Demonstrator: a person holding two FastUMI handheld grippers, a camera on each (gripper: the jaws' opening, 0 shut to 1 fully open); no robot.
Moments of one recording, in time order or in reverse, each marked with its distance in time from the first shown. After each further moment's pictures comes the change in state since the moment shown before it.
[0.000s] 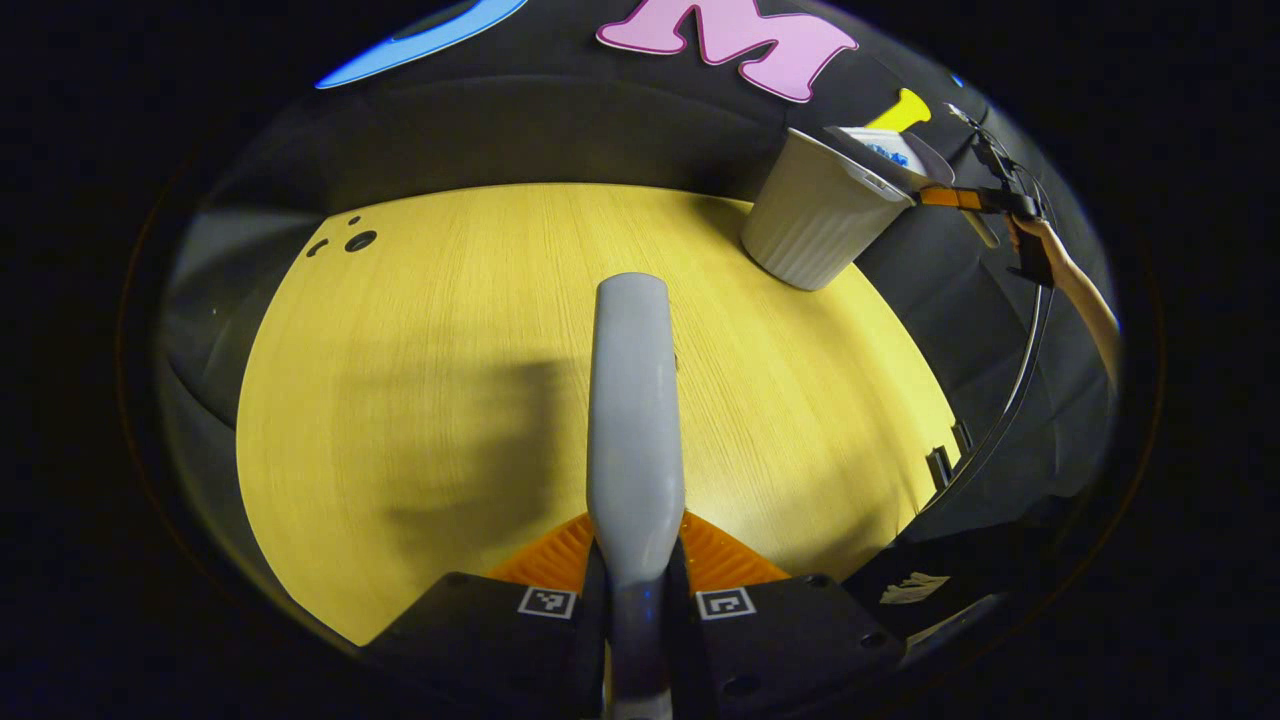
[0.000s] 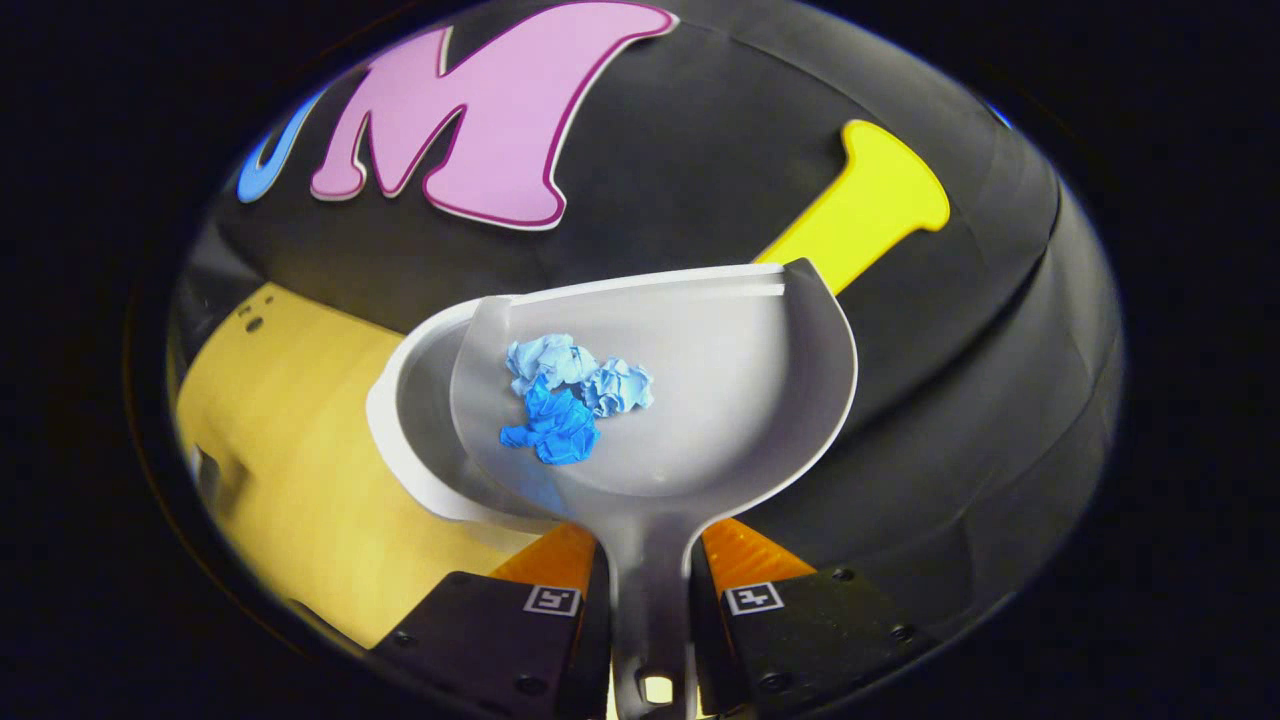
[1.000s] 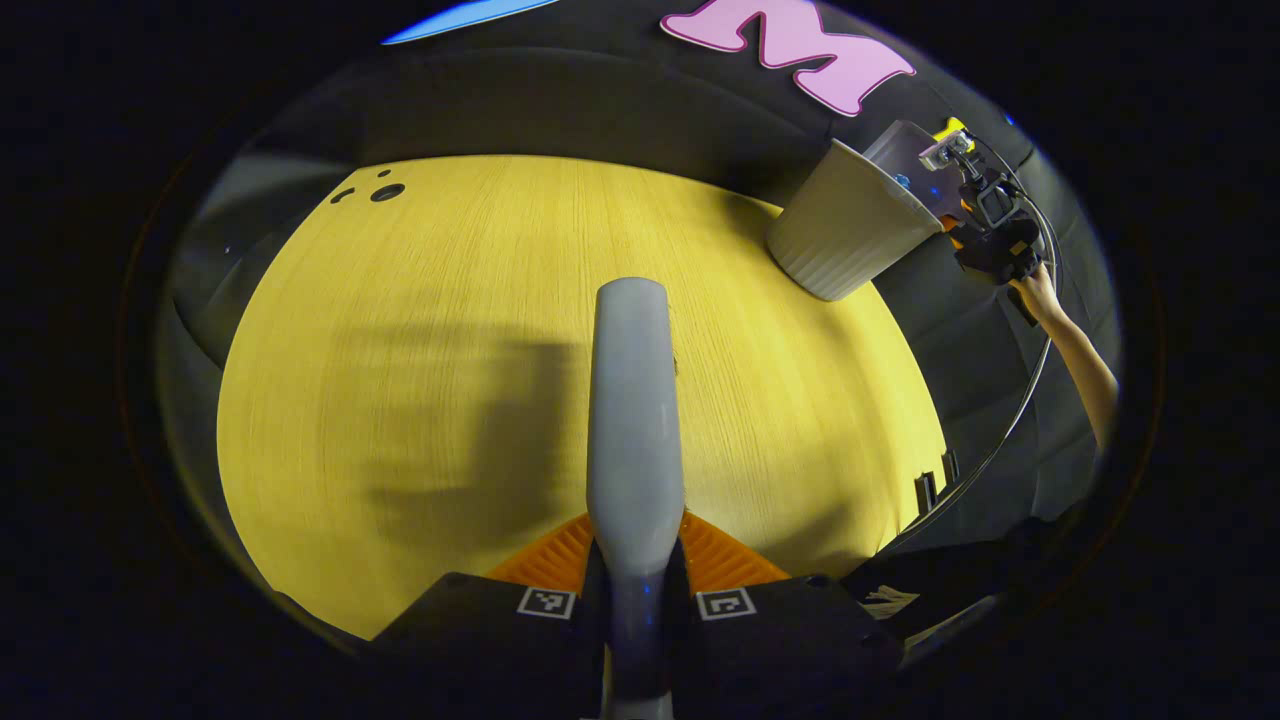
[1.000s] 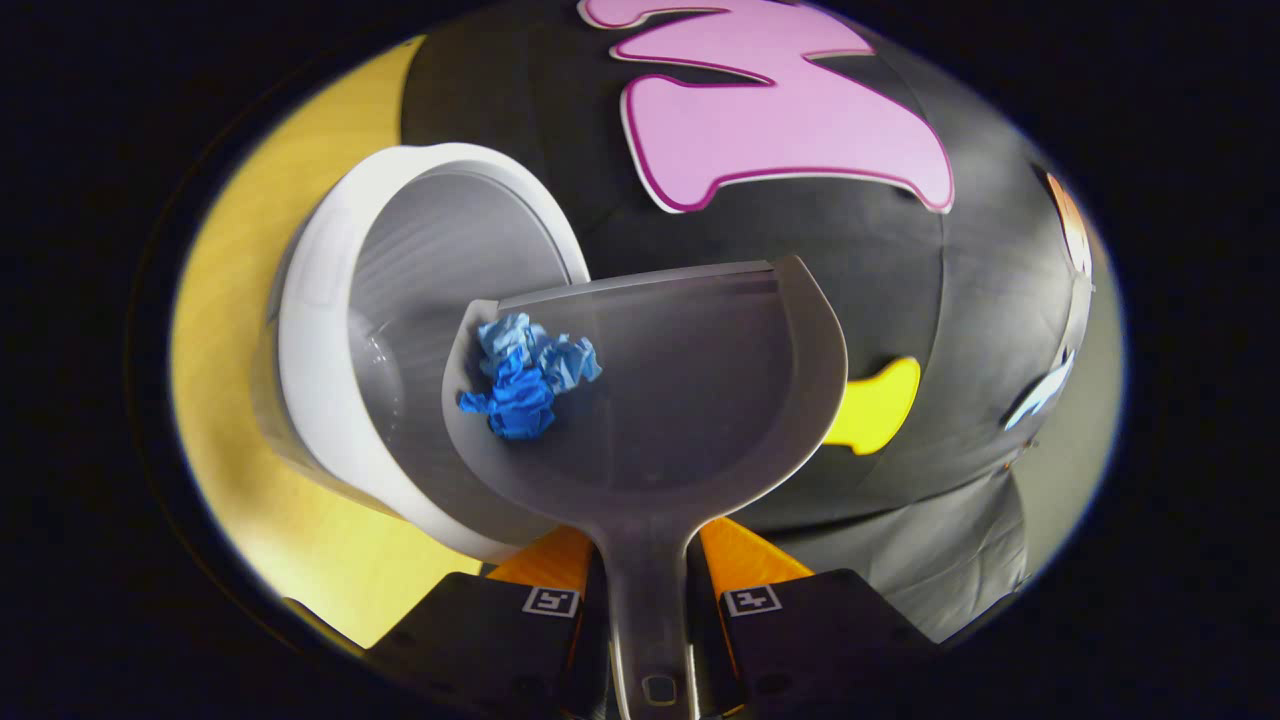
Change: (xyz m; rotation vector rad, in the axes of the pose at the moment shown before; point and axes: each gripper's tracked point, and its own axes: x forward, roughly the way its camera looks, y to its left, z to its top) left arm 0.009 0.005 -0.023 -0.138 0.051 -0.006; right arm -0.023 -0.046 0.034 -0.788 -0.149 -0.436
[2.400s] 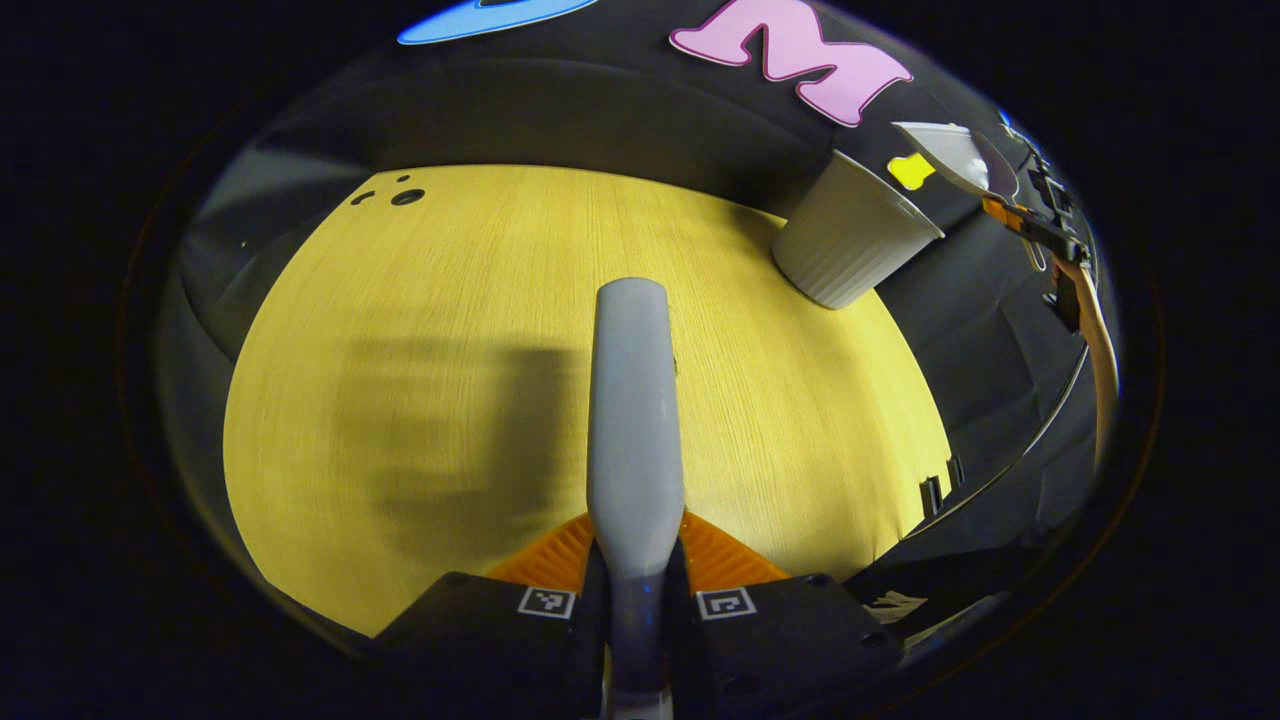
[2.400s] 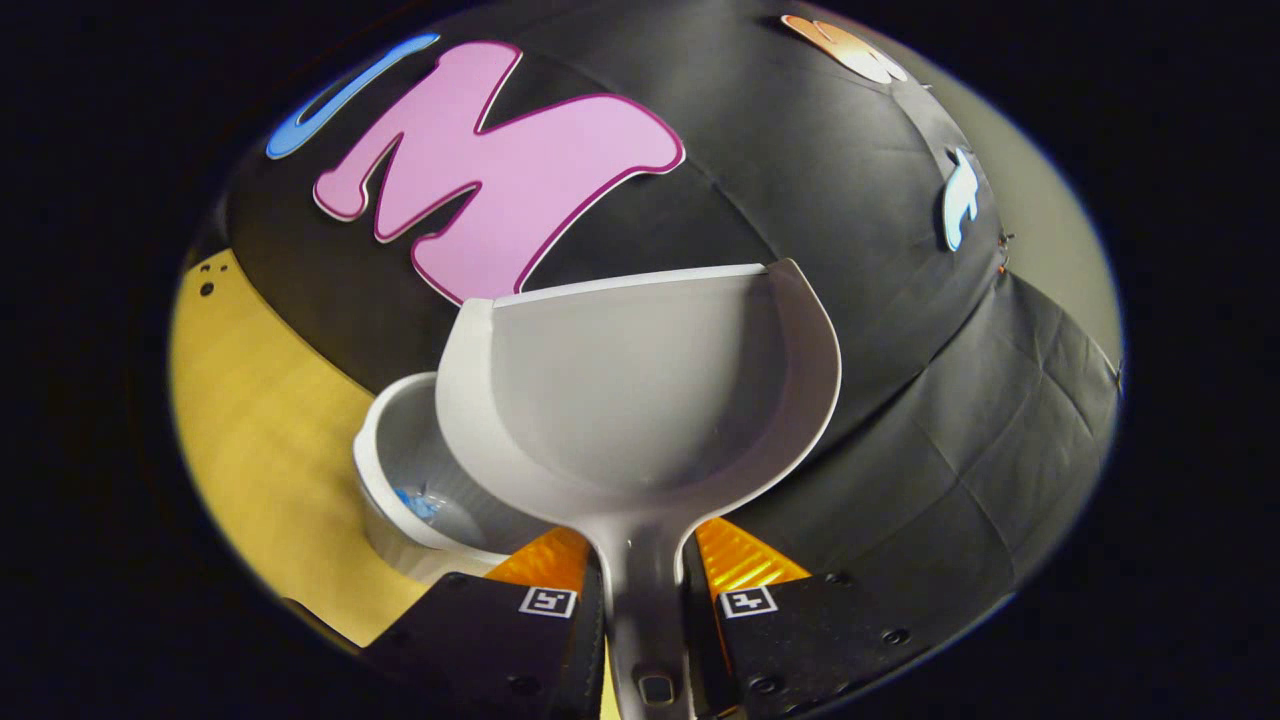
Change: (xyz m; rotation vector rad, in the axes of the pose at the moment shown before) left arm -0.015 0.002 -0.009 -0.021 -0.089 0.013; right arm -0.074 -0.096 0.000 0.762 0.016 0.111
